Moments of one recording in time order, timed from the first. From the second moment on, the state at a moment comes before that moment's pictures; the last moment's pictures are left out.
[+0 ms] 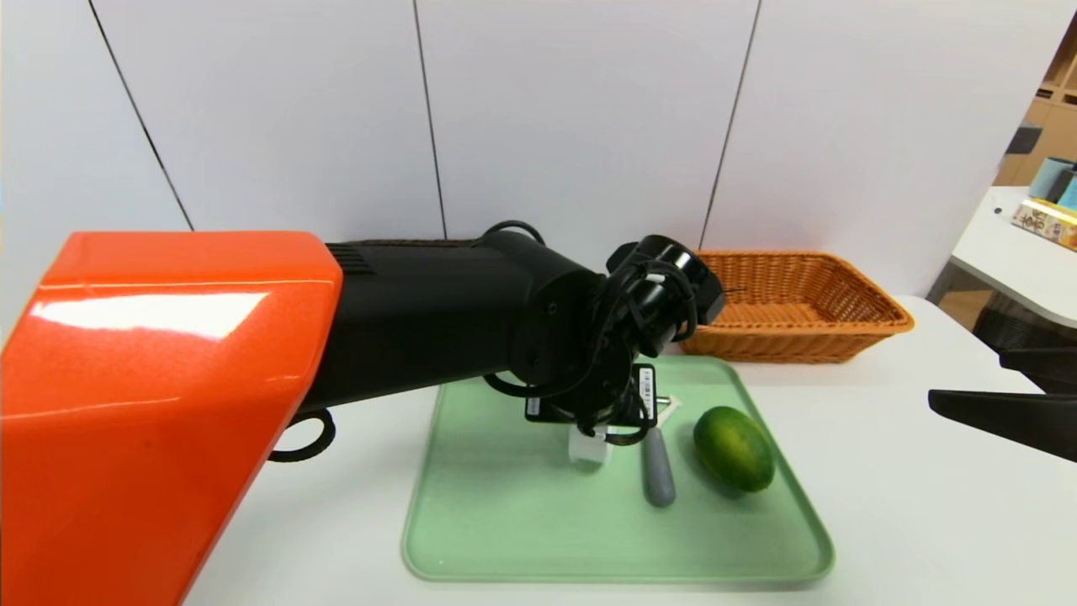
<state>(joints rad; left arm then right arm) -0.93 2.20 -1.94 0.67 0.38 -0.70 0.41 1.03 -1.03 0.48 0.09 0.08</state>
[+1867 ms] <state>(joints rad) -0.27 1.94 -1.94 0.43 0.19 0.02 0.41 1.03 -1.02 0.47 0.09 0.08</state>
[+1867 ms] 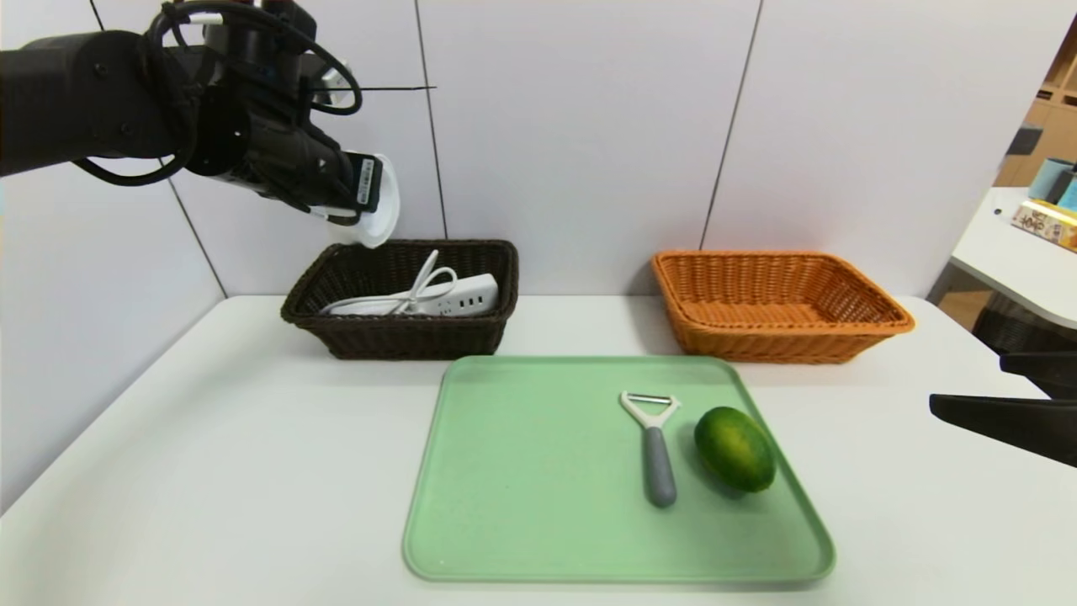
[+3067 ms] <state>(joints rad) -0.14 2.12 -1.94 0.34 0.18 0.04 0.41 1.03 -1.00 0.47 0.09 0.08</state>
